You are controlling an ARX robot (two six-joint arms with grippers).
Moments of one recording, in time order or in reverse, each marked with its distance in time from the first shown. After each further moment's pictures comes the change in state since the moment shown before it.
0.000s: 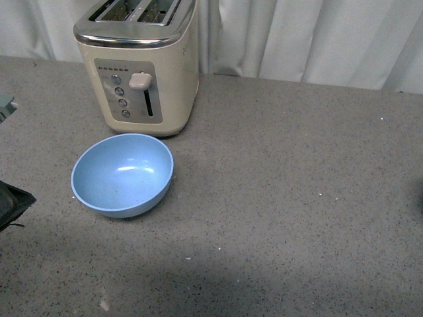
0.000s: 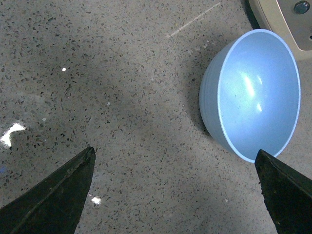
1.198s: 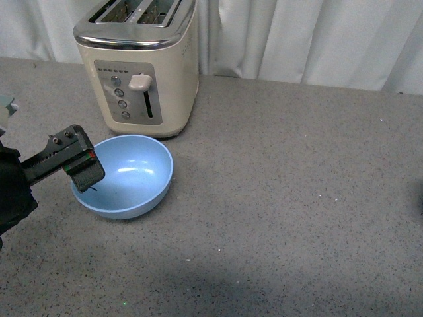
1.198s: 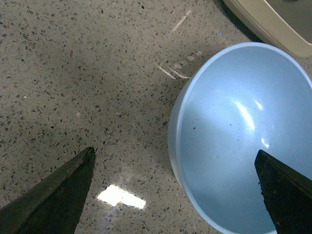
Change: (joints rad) left arm -0.048 0.427 0.279 0.132 -0.038 0.208; right arm 0.000 0.000 0.000 0.000 0.000 0.000
